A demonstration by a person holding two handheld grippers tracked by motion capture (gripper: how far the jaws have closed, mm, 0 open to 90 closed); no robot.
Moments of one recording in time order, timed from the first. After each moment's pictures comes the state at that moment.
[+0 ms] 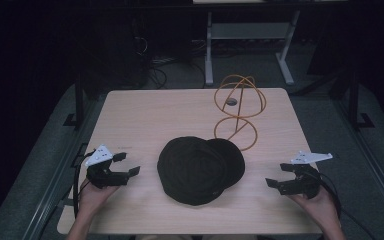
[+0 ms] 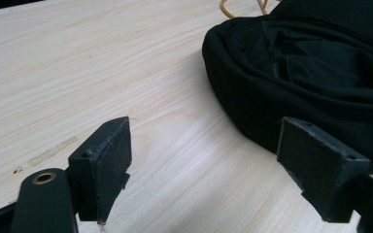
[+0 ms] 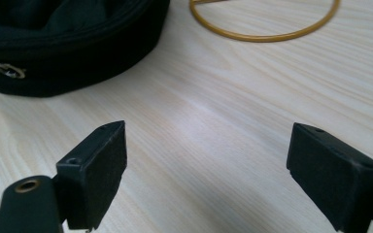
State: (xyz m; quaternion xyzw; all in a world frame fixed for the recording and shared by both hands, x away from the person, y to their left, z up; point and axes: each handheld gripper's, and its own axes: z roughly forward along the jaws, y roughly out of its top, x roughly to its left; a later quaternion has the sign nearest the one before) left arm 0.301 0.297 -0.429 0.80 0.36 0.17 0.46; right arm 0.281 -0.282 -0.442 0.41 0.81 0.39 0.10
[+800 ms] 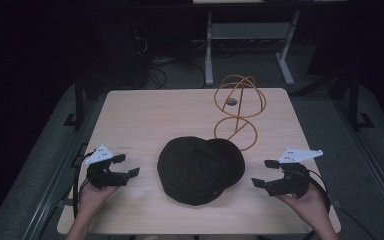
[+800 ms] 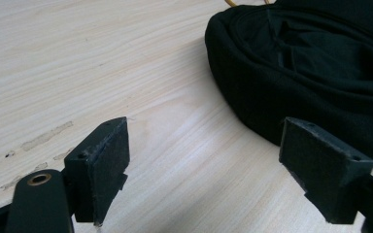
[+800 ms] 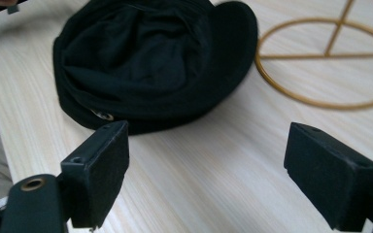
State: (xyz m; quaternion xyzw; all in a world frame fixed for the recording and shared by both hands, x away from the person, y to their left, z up) left arm 0.304 0.300 -0.433 0.80 0.37 0.14 0.45; right arm 0.272 -0.238 -0.405 0.34 0.82 0.44 0.09
